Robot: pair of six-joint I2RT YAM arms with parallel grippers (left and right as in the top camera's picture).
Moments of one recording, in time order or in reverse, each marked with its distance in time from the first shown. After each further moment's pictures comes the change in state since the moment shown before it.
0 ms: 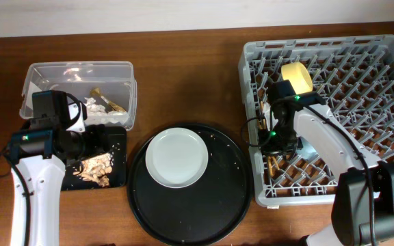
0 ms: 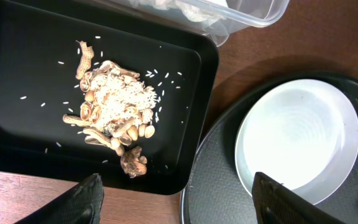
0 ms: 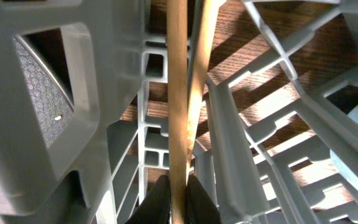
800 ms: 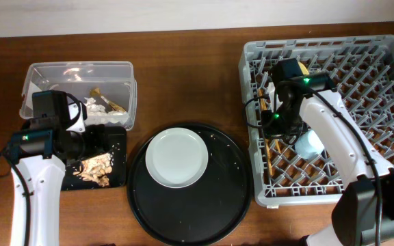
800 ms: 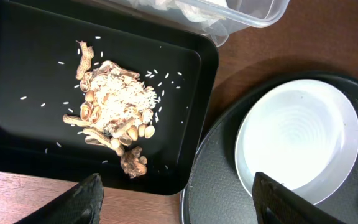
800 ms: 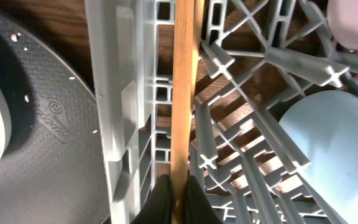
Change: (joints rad) left arm 0.000 0.000 0.000 0.000 0.000 0.000; right arm 0.000 -0.004 0.230 -0.142 0.031 0.045
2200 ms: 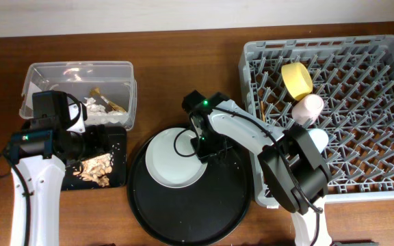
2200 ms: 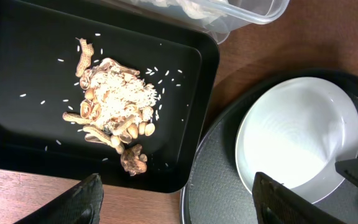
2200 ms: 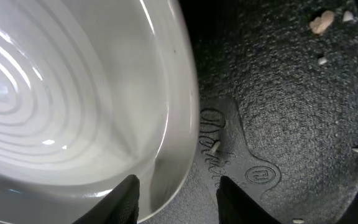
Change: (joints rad) left arm 0.000 0.000 0.000 -0.007 0.000 0.000; right arm 0.447 0.419 0.141 0.114 -0.124 0.134
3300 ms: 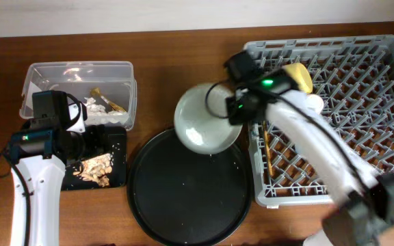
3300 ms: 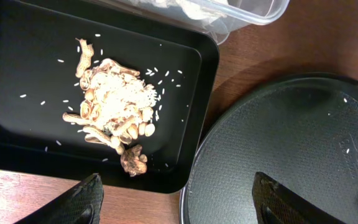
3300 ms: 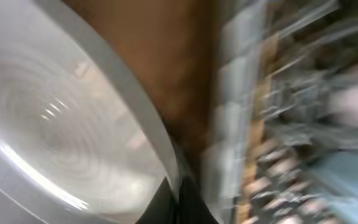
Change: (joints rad) left arm 0.000 0.000 0.000 0.002 0.000 0.000; right arm -0.198 -0.434 0.070 -0.046 0.286 0.097
